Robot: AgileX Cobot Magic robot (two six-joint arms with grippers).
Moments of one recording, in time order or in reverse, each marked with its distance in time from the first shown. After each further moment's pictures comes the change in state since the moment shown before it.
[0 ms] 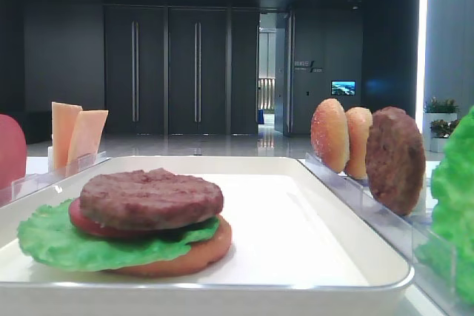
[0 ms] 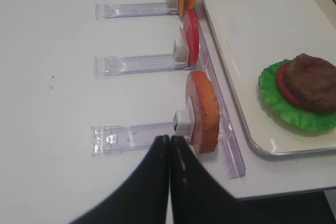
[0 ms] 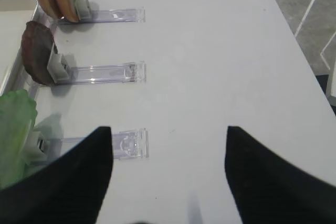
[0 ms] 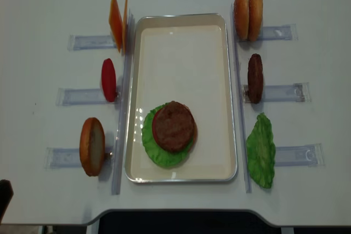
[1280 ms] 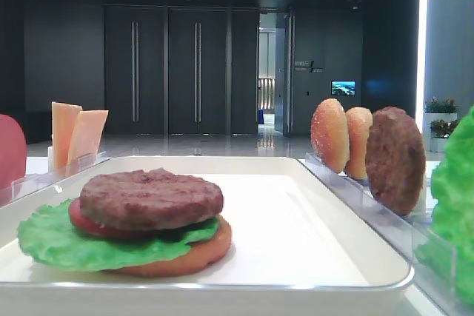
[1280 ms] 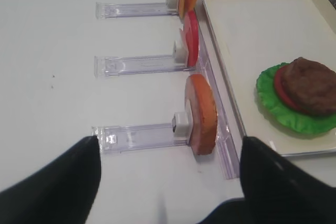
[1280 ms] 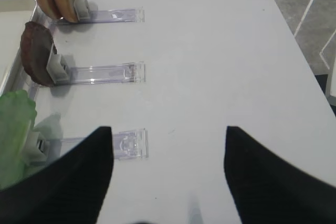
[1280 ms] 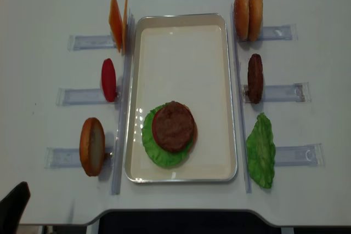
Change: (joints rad) left arm 0.000 0.039 -0.032 0.000 0.008 -0.015; right arm -0.005 0.000 0.000 0.000 0.000 0.000
